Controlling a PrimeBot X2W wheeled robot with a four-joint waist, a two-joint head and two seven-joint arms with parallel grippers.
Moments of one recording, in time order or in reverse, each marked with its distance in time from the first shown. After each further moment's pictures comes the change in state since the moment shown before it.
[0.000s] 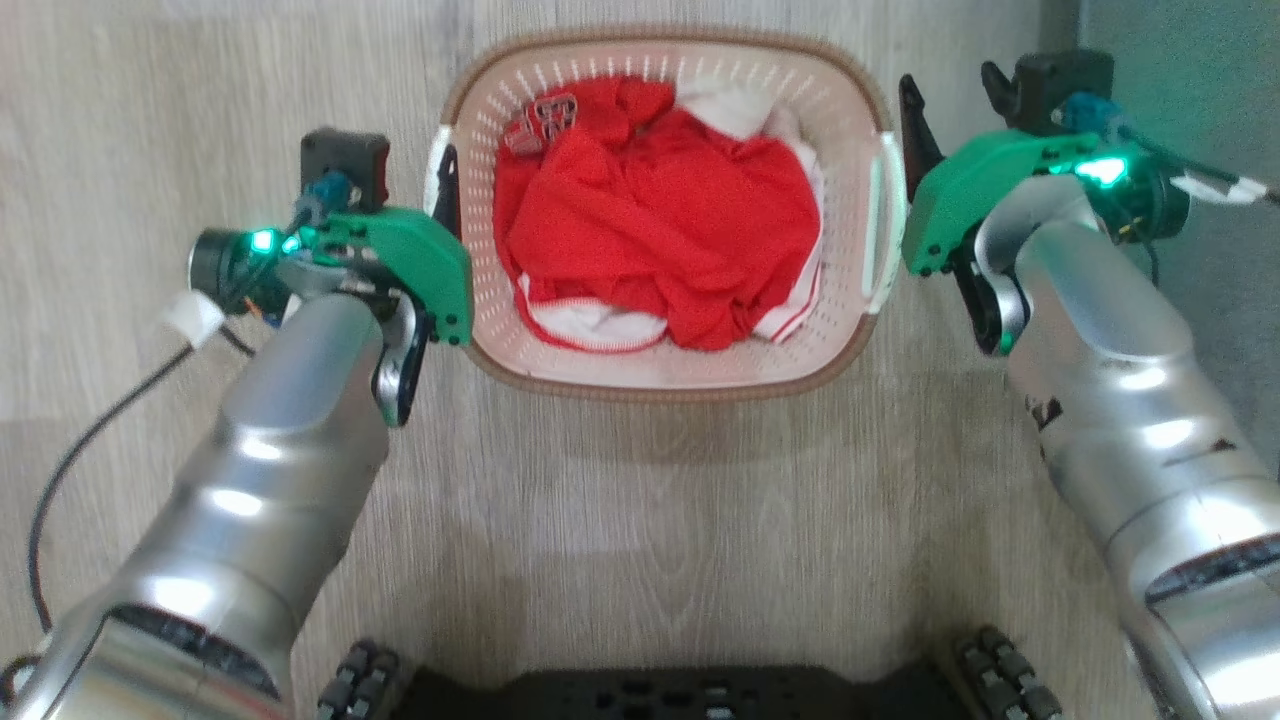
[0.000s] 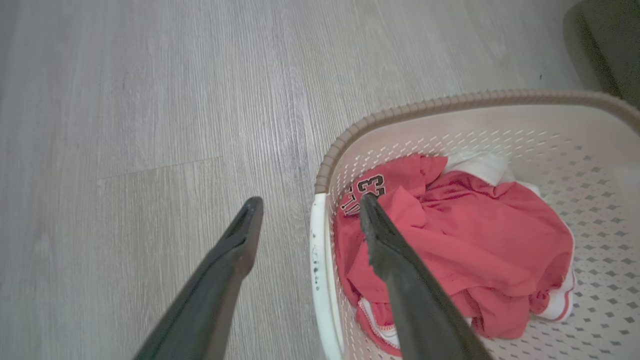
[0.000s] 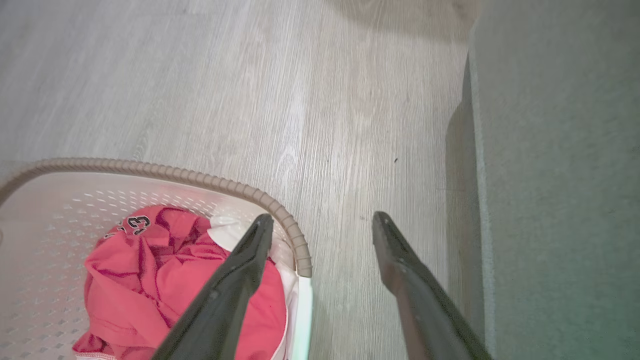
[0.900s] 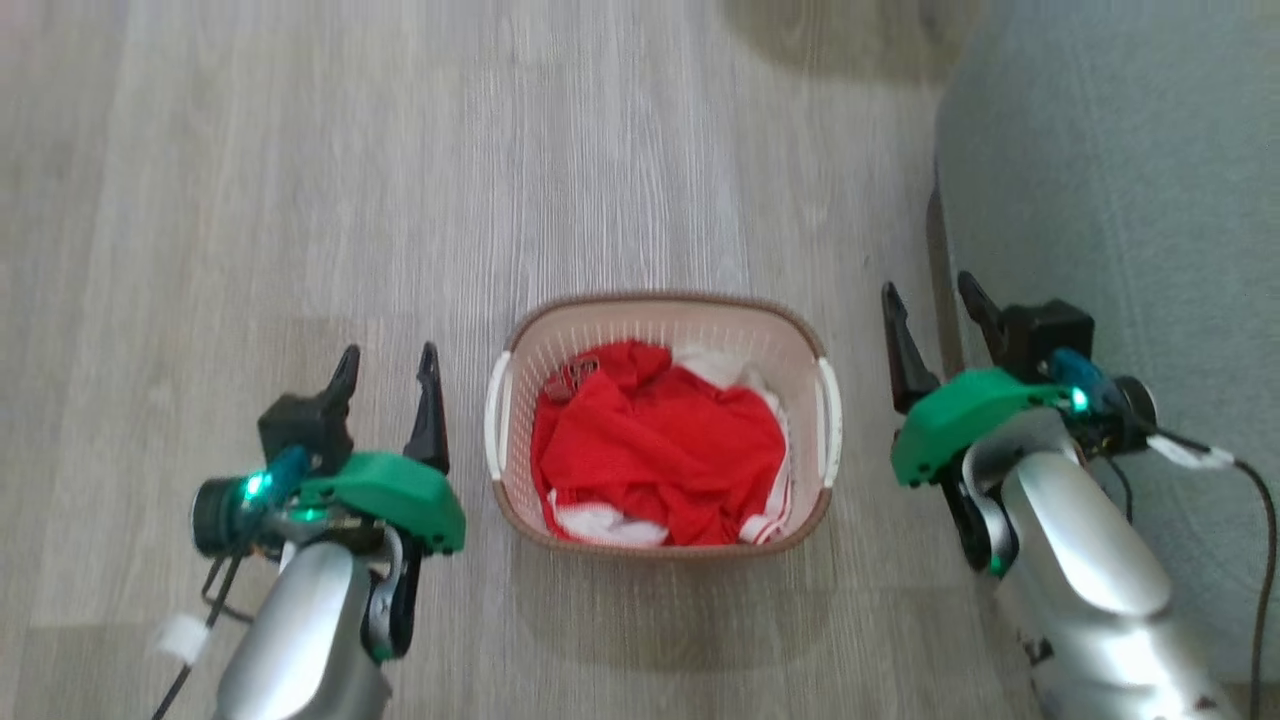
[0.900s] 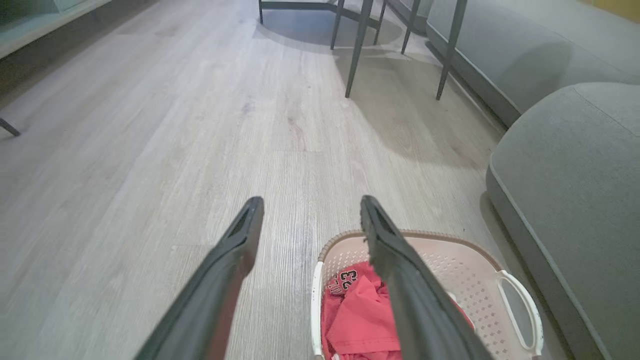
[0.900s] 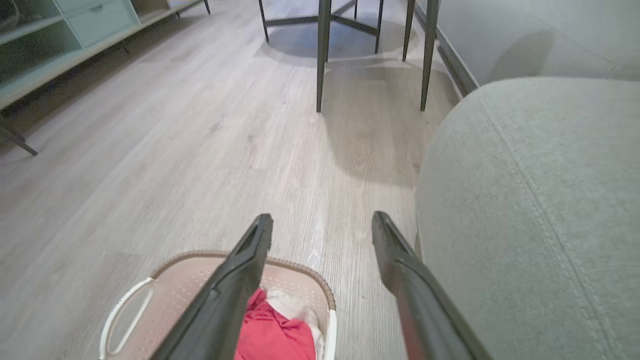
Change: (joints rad) left arm 0.627 -0.007 0.448 -0.579 0.290 -0.012 0.000; right arm 0.524 0.002 -0.138 -0.472 -0.109 0.000 0.000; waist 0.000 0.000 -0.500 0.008
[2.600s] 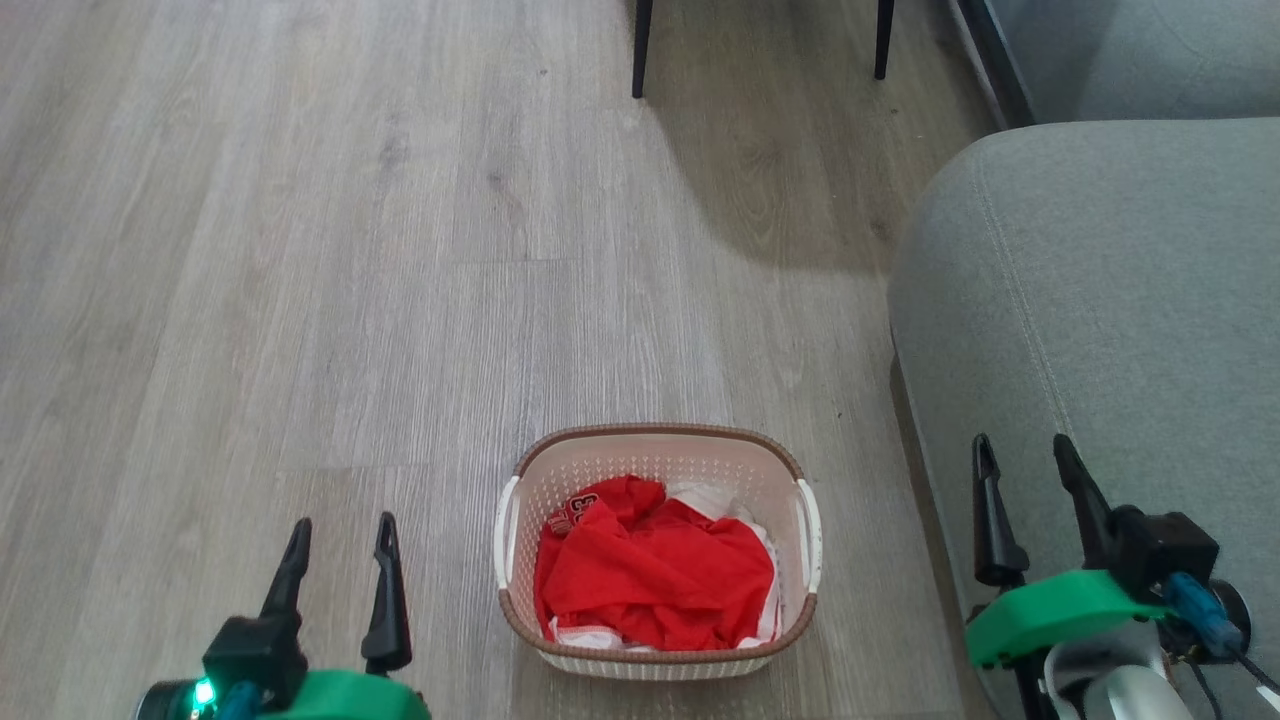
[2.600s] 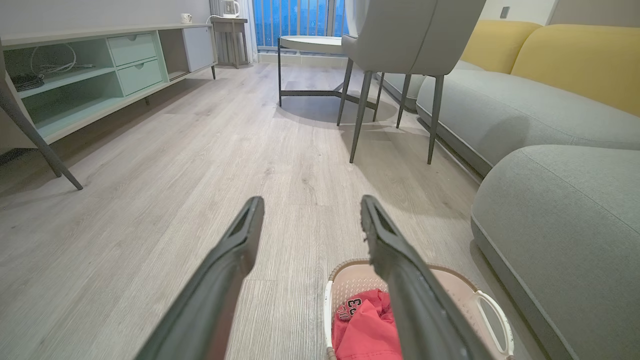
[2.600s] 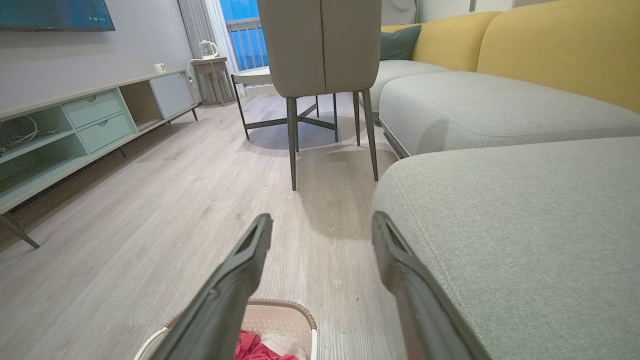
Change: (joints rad) left arm 0.494 -0.016 0.150 -0.447 0.147 -0.026 0.000; right arm 0.514 0.022 -0.179 -0.506 -0.037 0.000 0.000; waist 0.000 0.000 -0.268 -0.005
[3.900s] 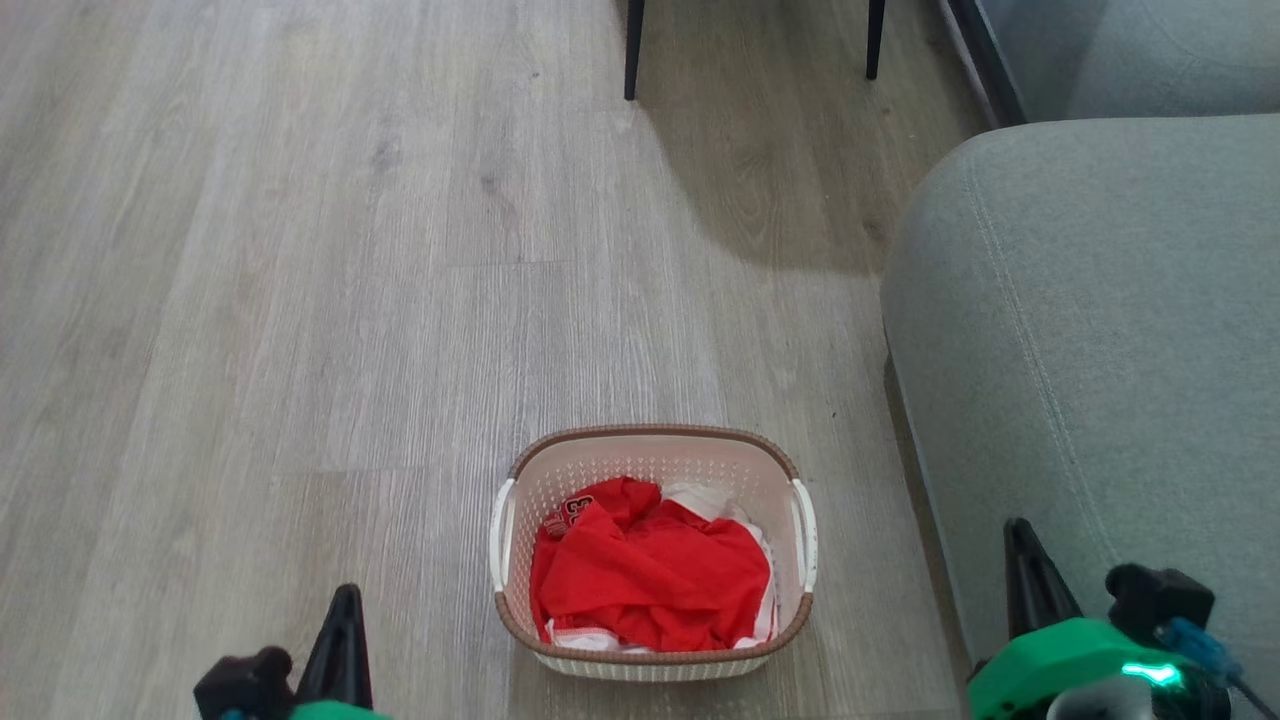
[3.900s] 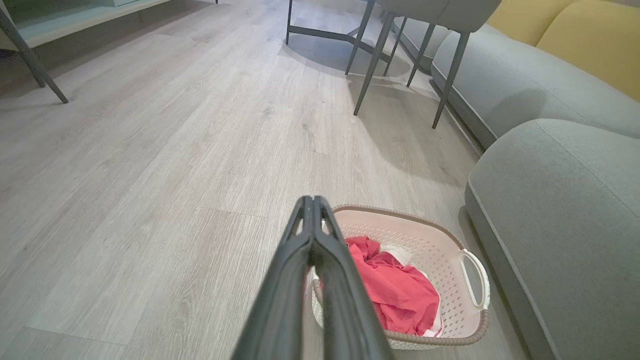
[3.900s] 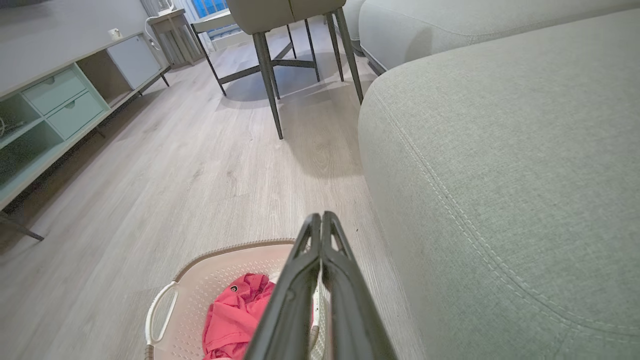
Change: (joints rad) left arm 0.028 0.000 0.001 0.120 -0.152 -0.017 0.028; right arm 0.050 0.005 -0.006 0.118 0.147 0.000 0.031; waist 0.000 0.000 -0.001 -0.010
